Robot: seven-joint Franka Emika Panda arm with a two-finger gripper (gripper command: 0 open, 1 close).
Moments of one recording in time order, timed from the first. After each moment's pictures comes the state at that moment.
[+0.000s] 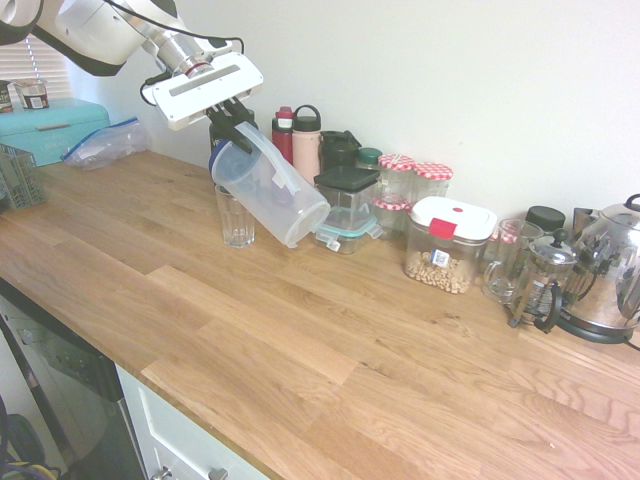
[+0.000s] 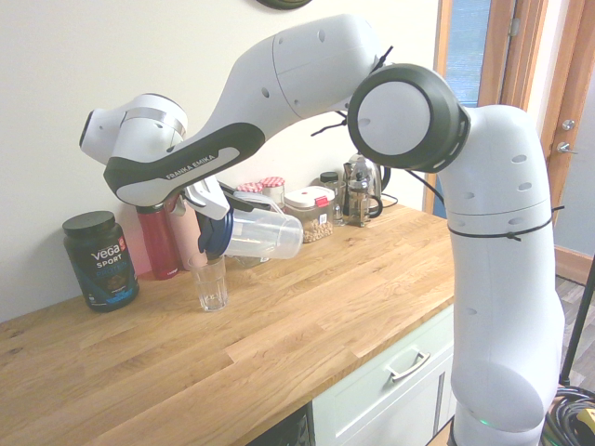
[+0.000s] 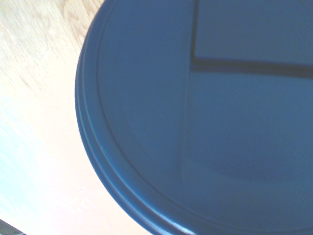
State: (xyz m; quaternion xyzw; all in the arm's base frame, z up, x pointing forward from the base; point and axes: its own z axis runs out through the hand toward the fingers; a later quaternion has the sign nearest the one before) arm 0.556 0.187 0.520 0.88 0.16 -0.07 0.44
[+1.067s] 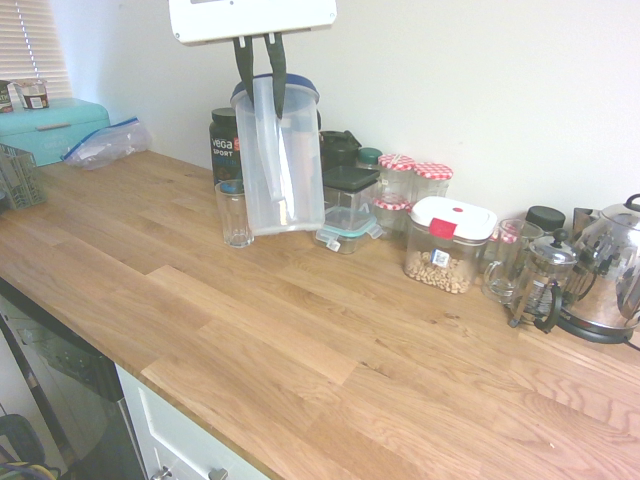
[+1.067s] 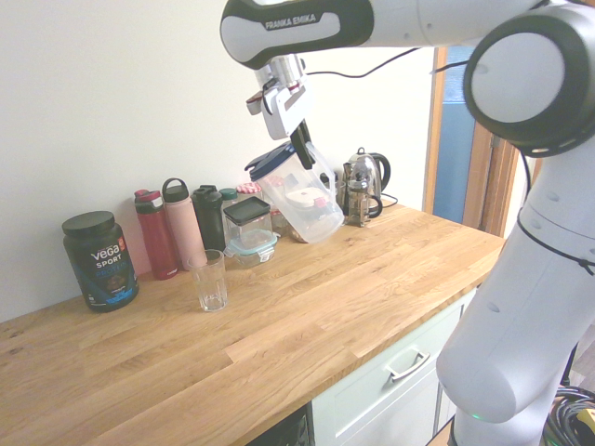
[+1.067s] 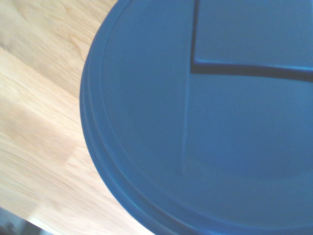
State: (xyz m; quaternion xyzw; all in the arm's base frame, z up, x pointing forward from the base) arm 0.445 -0.024 0.650 0.98 -0.17 0.01 0.12
